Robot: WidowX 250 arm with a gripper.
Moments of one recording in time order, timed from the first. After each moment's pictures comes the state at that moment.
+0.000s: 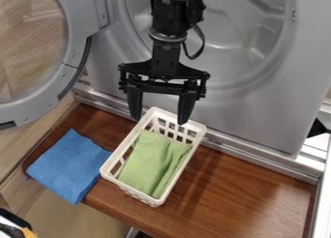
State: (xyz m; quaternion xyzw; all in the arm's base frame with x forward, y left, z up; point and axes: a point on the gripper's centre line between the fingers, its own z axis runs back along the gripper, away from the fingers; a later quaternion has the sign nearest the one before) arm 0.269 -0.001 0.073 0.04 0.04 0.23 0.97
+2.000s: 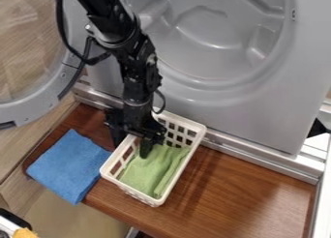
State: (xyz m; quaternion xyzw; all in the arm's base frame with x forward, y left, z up) arm 0.285 0.065 -0.050 0.05 0.02 0.06 1.00
